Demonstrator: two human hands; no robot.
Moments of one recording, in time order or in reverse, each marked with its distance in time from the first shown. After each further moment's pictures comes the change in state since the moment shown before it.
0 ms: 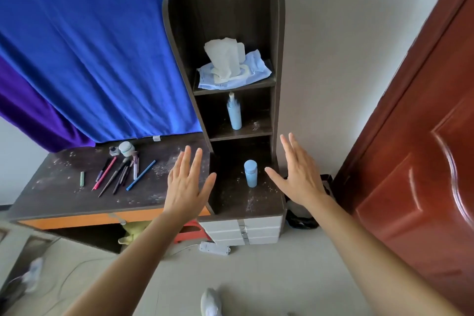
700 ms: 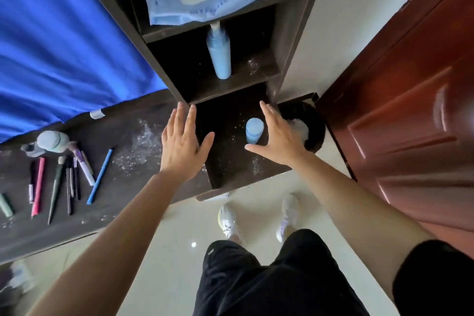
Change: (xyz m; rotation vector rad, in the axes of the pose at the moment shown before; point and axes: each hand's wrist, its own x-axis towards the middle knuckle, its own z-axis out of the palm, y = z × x) left_hand 0.165 -0.105 0.122 -0.053 -0.287 0.147; right_hand 0.094 0.008 0.182 0.089 -0.328 0.366
